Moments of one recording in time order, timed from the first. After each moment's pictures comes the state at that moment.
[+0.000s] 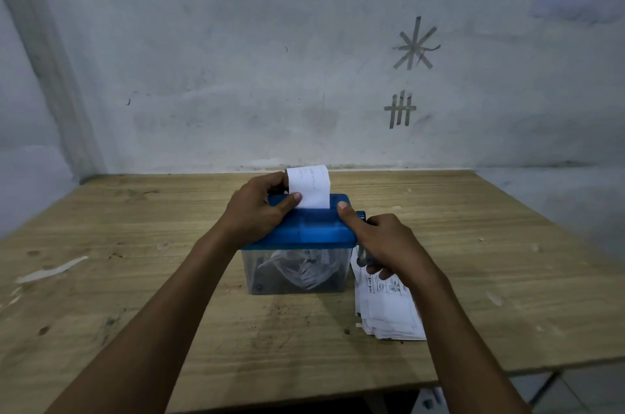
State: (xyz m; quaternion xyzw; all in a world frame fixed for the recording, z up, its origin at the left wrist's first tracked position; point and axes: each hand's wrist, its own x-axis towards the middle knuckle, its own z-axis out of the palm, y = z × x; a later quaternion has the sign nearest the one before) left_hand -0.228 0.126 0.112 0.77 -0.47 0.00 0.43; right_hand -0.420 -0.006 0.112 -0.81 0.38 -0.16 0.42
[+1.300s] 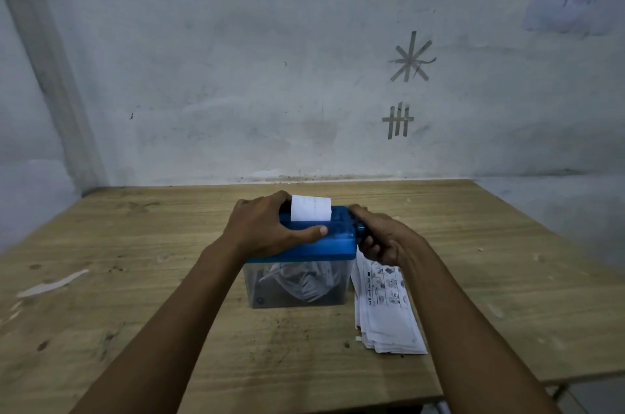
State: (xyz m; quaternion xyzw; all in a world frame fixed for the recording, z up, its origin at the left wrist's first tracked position) left_hand -0.236 0.115 0.117 0.85 -0.47 0.07 0.22; right_hand -0.378 -0.066 0.104 -0.64 0.35 -0.09 0.68
